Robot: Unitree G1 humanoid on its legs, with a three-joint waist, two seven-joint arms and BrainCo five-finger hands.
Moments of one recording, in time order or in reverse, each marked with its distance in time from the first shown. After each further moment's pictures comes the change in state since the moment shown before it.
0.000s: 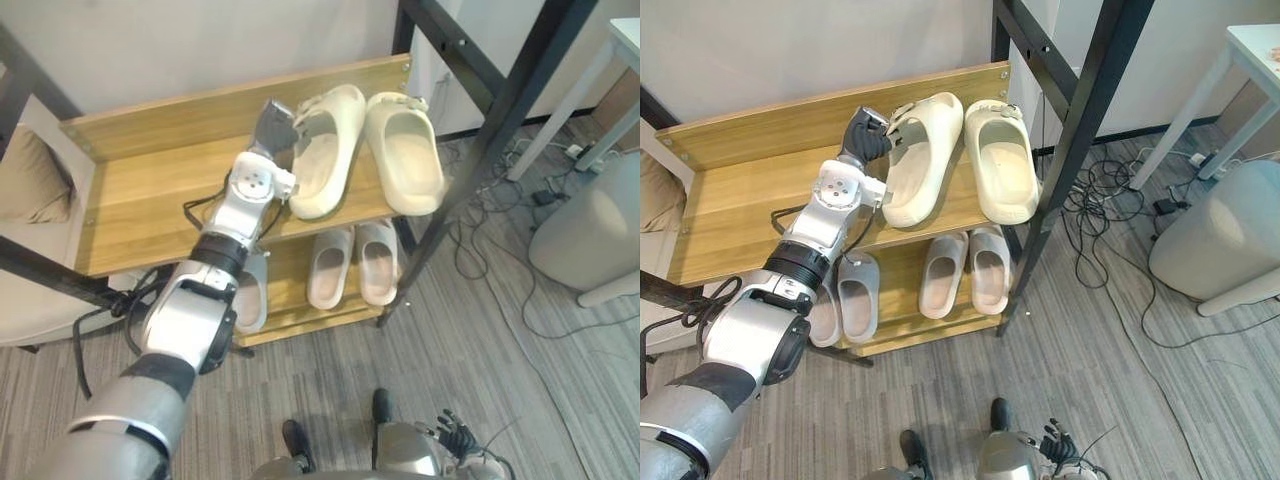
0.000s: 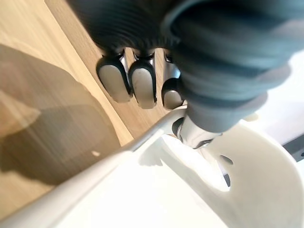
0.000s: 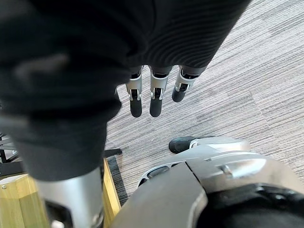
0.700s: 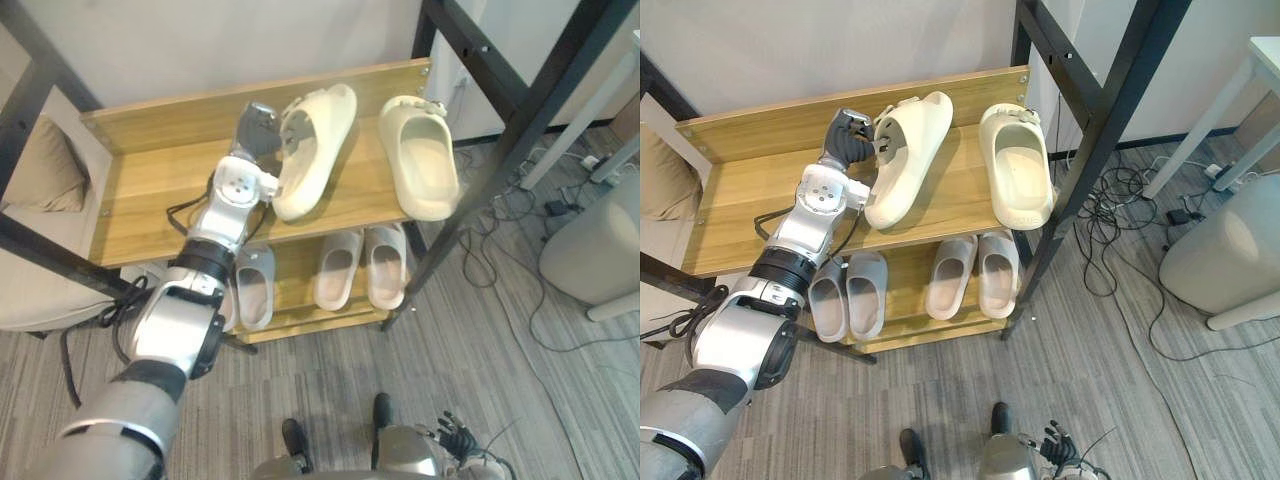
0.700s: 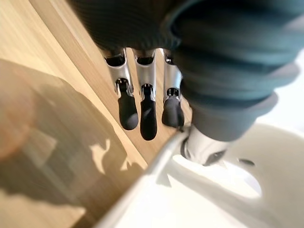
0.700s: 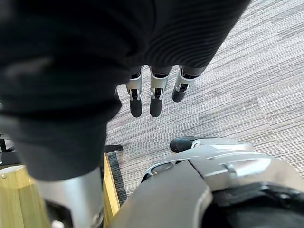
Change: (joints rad) left arm 0.045 0.051 0.034 -0.040 0.060 0.007 0.024; right arm 0.004 -0.007 0.010 0.005 -0.001 0.000 0.000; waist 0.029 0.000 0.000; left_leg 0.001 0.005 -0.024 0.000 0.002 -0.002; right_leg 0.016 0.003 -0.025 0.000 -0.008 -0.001
